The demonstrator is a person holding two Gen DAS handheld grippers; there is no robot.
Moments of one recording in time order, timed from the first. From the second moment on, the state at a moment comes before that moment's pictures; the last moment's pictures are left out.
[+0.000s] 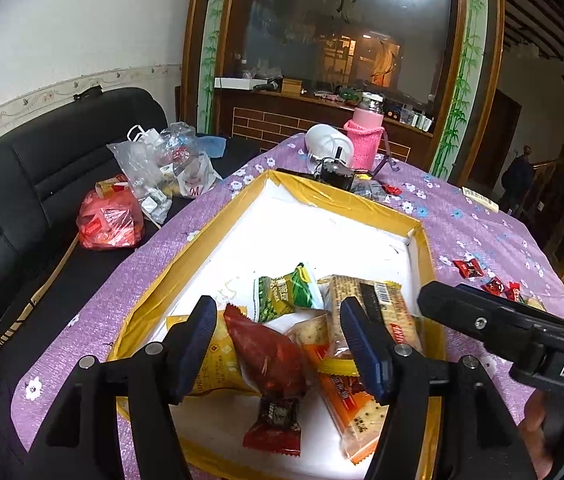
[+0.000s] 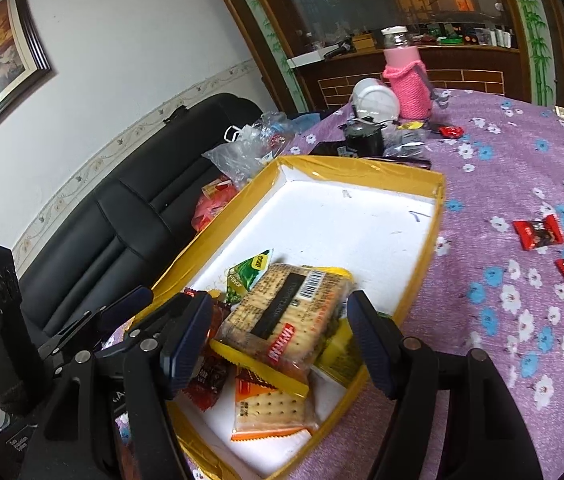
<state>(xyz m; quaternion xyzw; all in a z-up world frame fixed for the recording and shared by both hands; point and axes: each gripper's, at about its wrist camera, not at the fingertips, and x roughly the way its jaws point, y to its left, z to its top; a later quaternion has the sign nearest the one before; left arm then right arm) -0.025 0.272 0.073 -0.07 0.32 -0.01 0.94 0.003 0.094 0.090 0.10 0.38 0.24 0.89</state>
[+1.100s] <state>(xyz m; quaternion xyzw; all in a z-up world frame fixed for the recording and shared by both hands) -0.050 0.120 0.095 0.05 0.33 -0.14 0.93 -0.012 -0.165 0.095 0.22 0.38 0.05 0.90</state>
